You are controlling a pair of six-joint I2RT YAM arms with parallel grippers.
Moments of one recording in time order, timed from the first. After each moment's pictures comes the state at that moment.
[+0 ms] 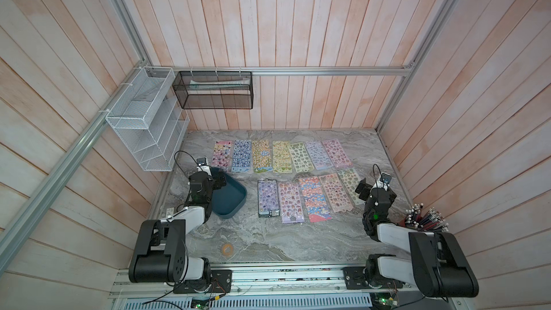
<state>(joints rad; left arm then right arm) 0.00 1.46 0.50 0.58 -0.09 -0.06 0.02 1.30 0.20 0.83 0.47 0.15</state>
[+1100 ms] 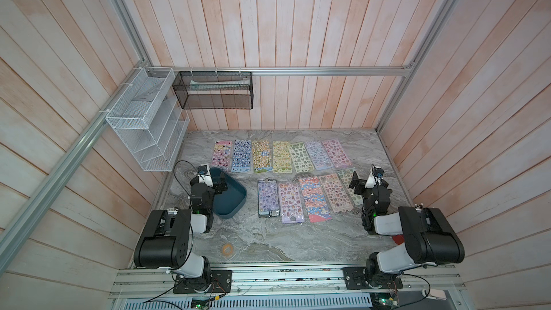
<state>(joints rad) 0.01 1.52 0.31 1.02 -0.05 -0.03 -0.02 1.51 0.23 1.14 0.14 0.06</state>
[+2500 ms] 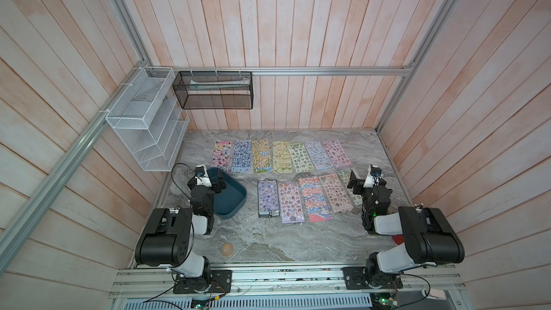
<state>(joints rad) -0.01 1.54 0.28 1.14 -0.15 -0.05 -0.02 1.51 0.23 1.14 0.07 0.03</state>
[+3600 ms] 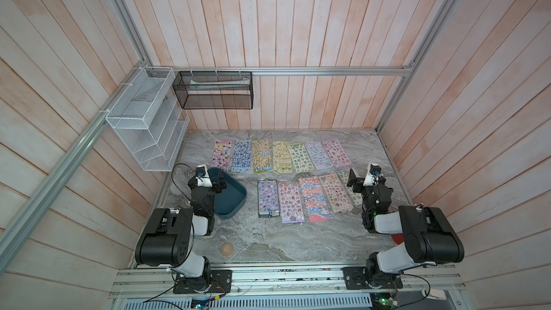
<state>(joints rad) 0.00 1.54 0.27 1.17 -0.13 -0.04 -0.03 1.52 0.25 1.16 0.03 0.02</state>
